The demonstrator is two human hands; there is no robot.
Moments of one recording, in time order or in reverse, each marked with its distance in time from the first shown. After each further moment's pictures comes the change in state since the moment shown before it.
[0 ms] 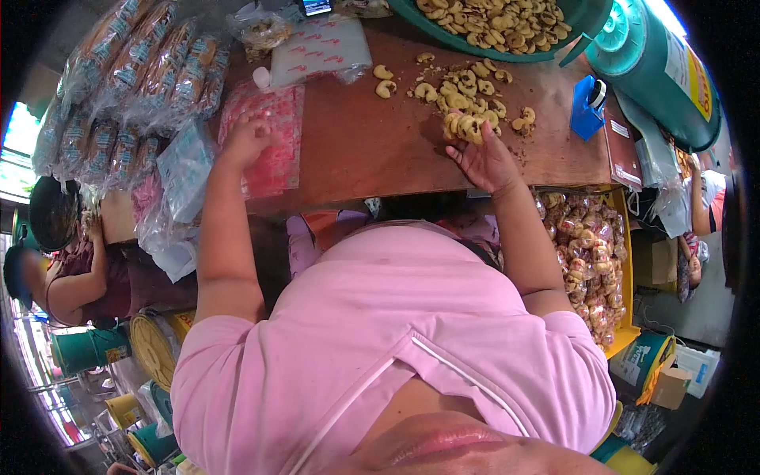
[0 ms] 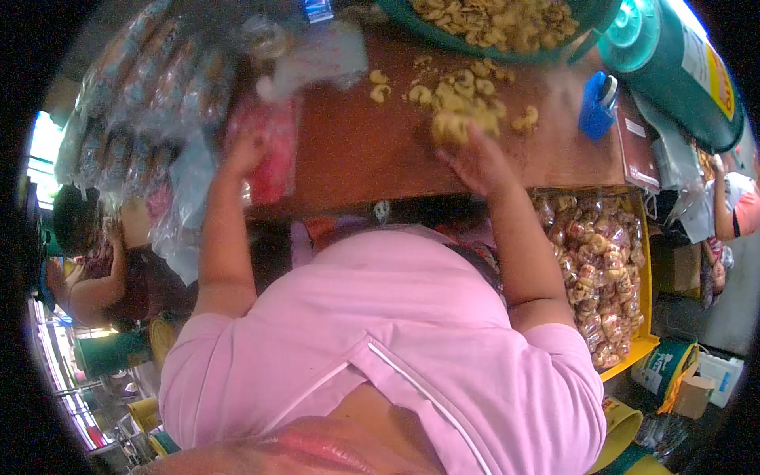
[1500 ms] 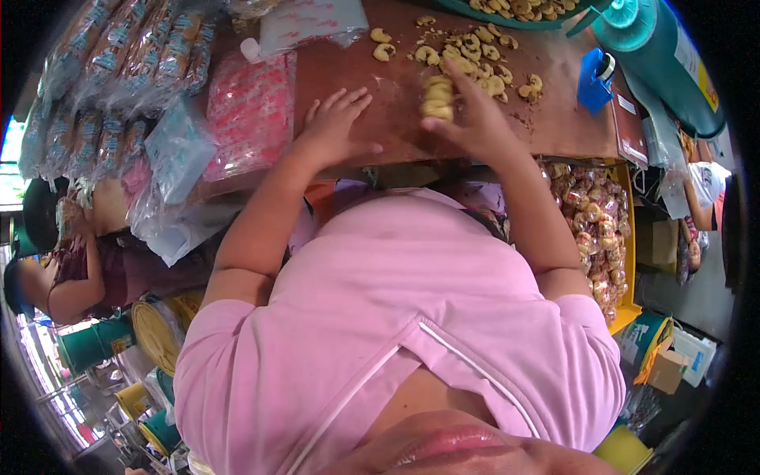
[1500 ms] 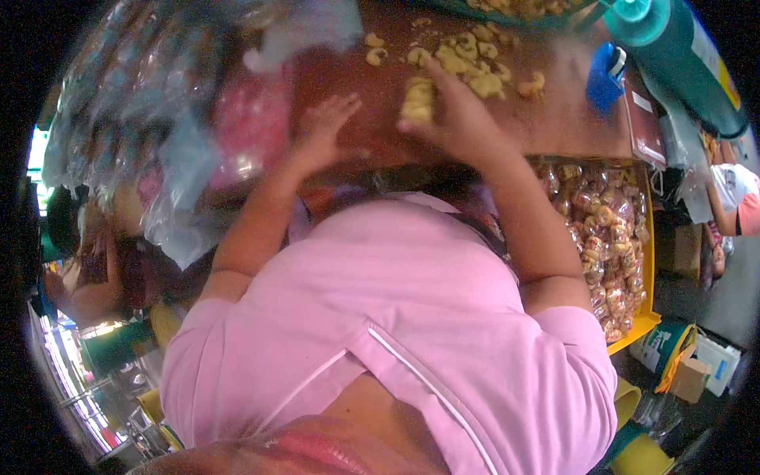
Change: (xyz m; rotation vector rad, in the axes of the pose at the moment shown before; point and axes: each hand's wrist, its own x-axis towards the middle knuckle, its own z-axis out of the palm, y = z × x) left_hand -0.046 0.172 0.037 -0.046 -0.242 0.398; right_hand -0.002 -0.008 0.096 -1.609 0.153 -0.346
